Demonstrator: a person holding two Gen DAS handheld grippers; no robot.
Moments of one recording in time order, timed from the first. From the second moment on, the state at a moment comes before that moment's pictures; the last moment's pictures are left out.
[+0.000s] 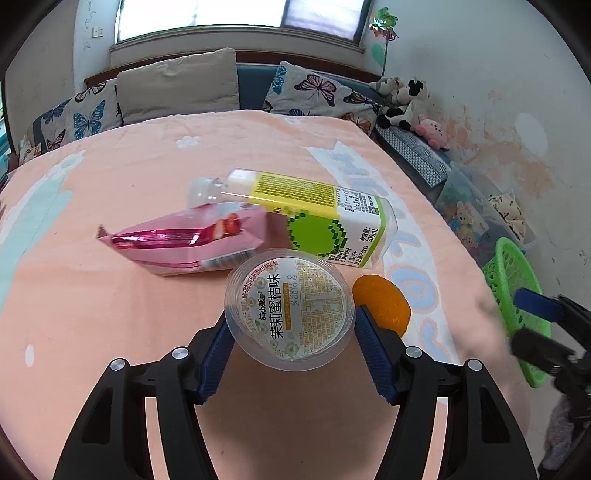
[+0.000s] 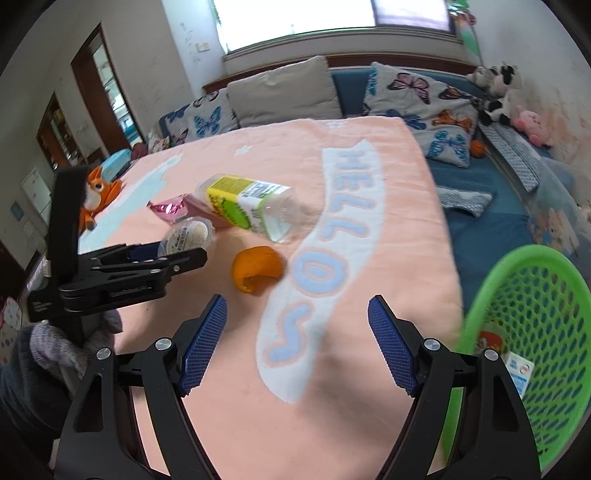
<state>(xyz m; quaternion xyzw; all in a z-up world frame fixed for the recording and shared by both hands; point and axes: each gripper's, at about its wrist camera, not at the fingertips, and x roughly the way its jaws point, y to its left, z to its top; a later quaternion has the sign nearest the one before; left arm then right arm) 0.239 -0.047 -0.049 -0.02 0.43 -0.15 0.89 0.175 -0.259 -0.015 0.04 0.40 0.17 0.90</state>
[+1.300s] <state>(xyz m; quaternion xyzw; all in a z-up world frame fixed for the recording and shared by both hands) 0.203 0.012 -0.016 -0.06 0.40 -0.14 0.90 0.238 -0.183 -0.067 -0.05 0.43 0.19 0.88</state>
